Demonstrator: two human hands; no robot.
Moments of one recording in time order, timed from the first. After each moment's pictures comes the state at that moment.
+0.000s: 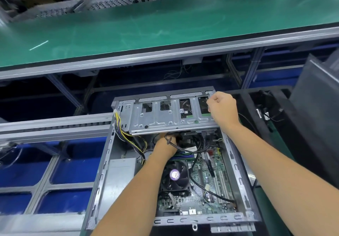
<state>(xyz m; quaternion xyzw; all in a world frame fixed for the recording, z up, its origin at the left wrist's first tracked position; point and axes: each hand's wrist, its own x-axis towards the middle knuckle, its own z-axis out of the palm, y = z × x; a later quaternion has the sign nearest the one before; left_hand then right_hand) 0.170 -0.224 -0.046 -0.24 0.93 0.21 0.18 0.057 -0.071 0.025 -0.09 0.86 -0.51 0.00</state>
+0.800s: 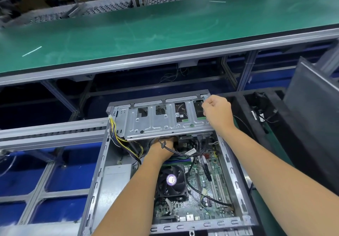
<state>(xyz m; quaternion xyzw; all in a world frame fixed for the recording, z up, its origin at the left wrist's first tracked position) 0.163 -0.234 -0.053 -0.11 0.97 0.08 0.20 0.058 -0.070 0.025 -0.09 0.85 -0.51 0.00</state>
